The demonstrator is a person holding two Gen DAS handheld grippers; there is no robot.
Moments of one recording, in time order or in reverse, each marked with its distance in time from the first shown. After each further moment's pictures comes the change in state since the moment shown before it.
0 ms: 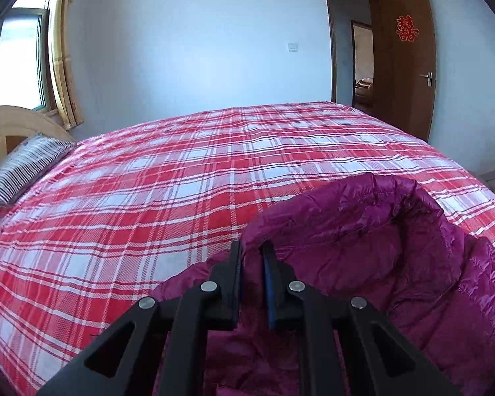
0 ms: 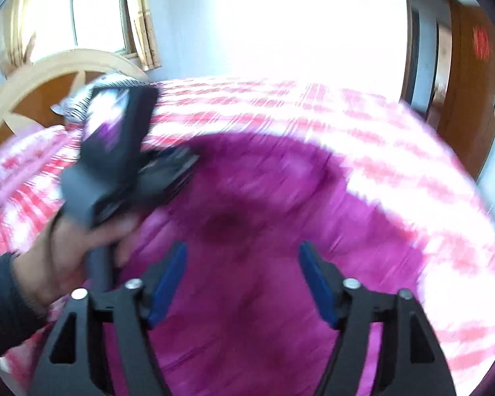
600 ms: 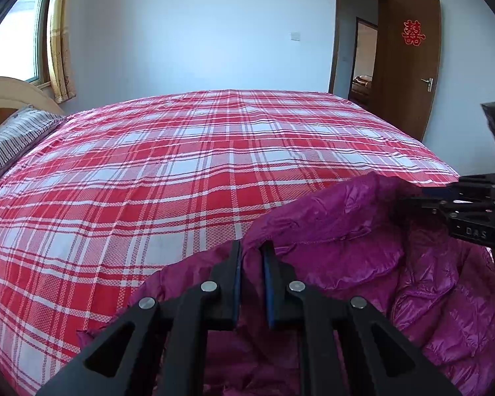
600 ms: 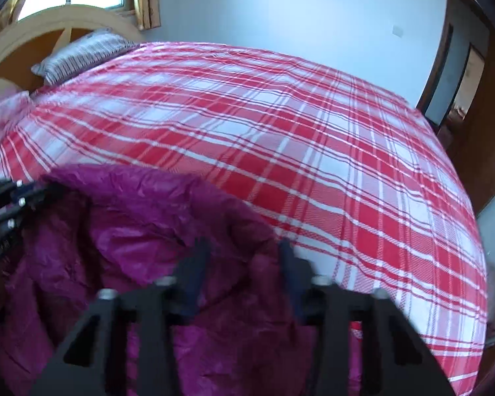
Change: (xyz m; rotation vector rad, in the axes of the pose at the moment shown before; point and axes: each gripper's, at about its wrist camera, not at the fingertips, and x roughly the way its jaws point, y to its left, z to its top) left arm 0.016 0.019 -0.008 -0.069 0.066 -0.062; right arm 0.131 -0.066 0.051 -0.128 0.131 0.021
